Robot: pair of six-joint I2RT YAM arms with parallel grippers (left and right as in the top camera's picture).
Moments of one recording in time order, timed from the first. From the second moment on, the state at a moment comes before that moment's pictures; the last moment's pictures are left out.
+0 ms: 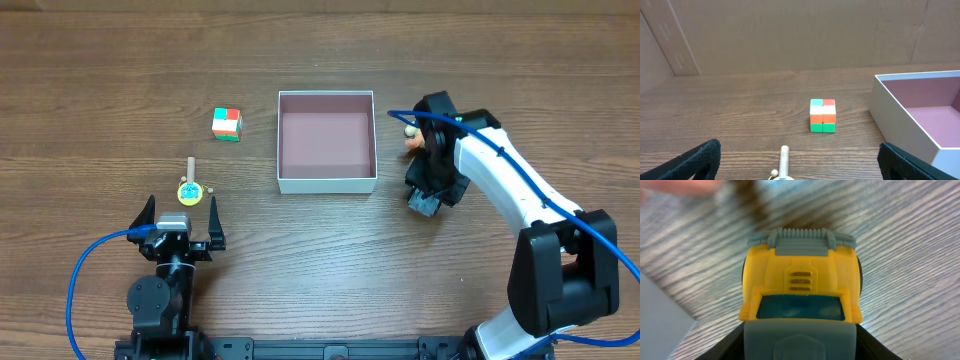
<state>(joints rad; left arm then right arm) 0.07 0.01 0.01 -0.08 0.04 0.06 0.26 1.78 1.26 -1.08 0.06 0.76</state>
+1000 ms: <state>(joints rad) 0.07 0.01 0.01 -0.08 0.04 0.06 0.50 1.80 1.78 -1.15 -0.01 0.36</state>
